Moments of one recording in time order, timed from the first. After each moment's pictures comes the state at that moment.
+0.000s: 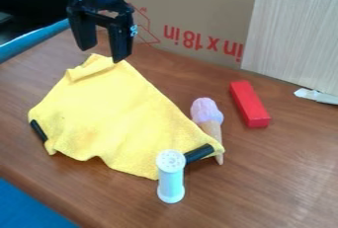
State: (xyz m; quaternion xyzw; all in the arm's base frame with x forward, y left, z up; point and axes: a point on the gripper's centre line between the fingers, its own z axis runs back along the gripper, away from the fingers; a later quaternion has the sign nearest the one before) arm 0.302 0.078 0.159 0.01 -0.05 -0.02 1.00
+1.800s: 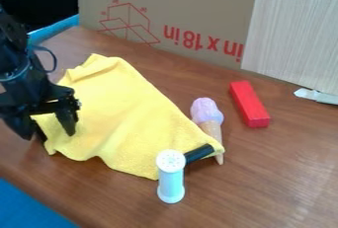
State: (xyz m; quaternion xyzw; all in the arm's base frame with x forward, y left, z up) arm 0.220 0.129 0.071 -0.02 -0.15 0.29 0.94
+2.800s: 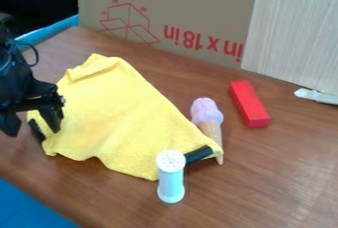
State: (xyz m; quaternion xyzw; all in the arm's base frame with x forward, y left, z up) arm 0.209 0.140 0.078 -0.02 -0.15 0.28 0.95
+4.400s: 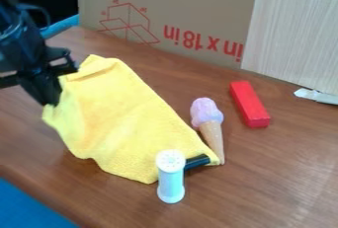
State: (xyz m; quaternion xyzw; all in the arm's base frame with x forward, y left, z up) arm 0.240 0.130 0.109 -0.07 -0.16 0.29 0.94
